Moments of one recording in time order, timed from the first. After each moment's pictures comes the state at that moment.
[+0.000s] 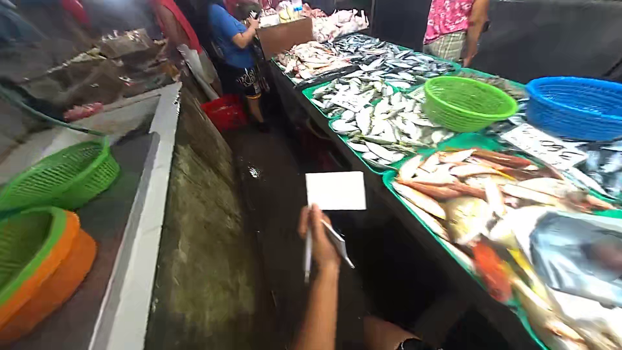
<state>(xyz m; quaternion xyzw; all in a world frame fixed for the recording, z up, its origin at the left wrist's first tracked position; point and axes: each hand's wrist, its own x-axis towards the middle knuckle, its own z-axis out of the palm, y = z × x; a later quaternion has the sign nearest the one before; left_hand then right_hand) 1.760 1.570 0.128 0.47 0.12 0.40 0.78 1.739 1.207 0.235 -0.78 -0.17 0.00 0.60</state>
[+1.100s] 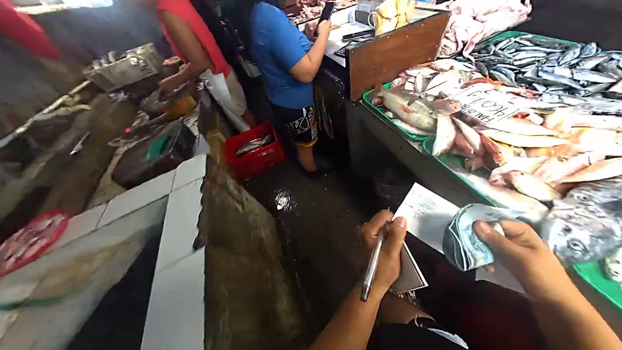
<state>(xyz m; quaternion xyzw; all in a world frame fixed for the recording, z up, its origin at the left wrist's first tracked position) 2.474 2.260 0.158 0.58 -0.05 0.25 0.77 2.504 2.063 0.178 -0.64 -0.19 0.04 0.75</state>
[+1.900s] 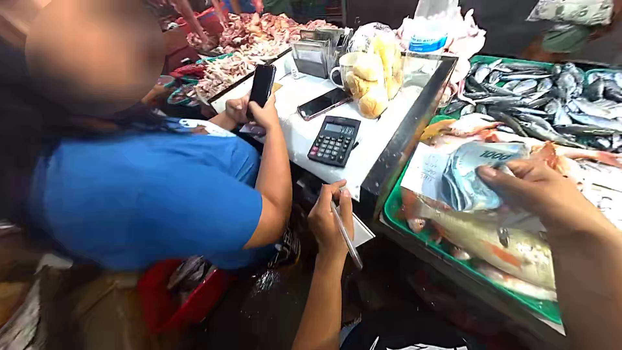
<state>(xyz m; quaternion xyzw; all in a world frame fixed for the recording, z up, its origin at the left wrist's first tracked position) 3.078 2.503 0.205 0.80 -0.13 0.31 0.50 3.017 2.222 0.272 -0.75 0.02 -0.10 0.65</state>
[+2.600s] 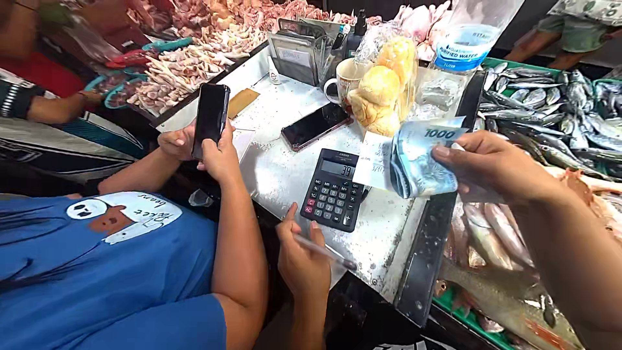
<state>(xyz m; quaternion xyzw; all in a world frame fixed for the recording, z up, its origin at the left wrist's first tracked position) 3.171 2.523 0.197 0.85 -0.01 0.29 0.45 3.195 2.237 0.310 -0.73 -0.08 0.03 0.67</state>
